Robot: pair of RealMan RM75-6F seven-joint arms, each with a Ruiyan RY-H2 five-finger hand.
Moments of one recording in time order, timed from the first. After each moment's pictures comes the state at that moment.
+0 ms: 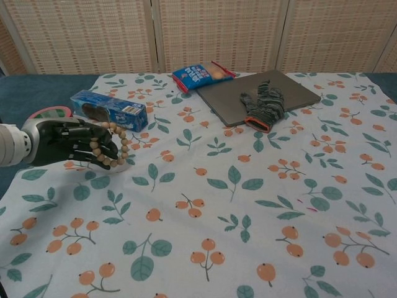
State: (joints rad) left arm -0.61 -1.43 -0.37 -1.54 0.82 0.50 -0.54; right arm 0.10 -0.99 -0.05 -1.82 -1.61 1.37 0.00
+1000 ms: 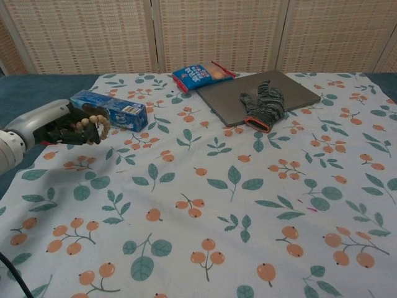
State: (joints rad) left arm -0.58 -1.65 -0.21 -1.34 1.08 1.07 -0.07; right arm 0.10 -0.99 -0.05 -1.82 -1.61 1.37 -0.01
